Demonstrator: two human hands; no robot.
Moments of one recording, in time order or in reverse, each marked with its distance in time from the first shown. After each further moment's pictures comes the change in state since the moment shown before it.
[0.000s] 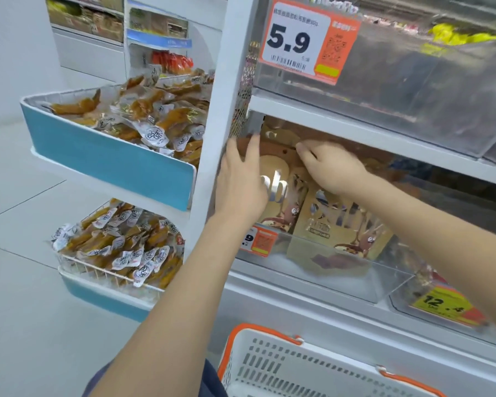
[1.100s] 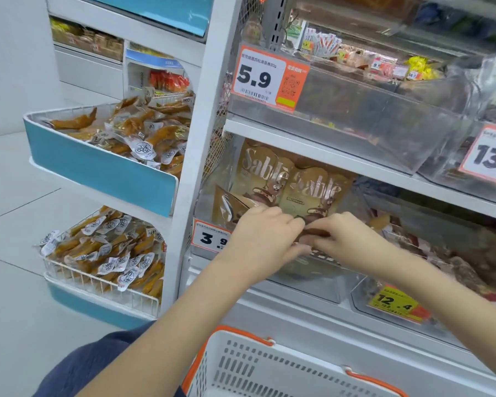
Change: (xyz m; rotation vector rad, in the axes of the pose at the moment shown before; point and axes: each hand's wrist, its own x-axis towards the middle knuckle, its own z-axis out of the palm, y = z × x) left_hand -0.065 0.055 0.006 0.338 -0.006 0.704; right_hand -0.124 0.018 -0.036 0.033 -0.233 -0.210
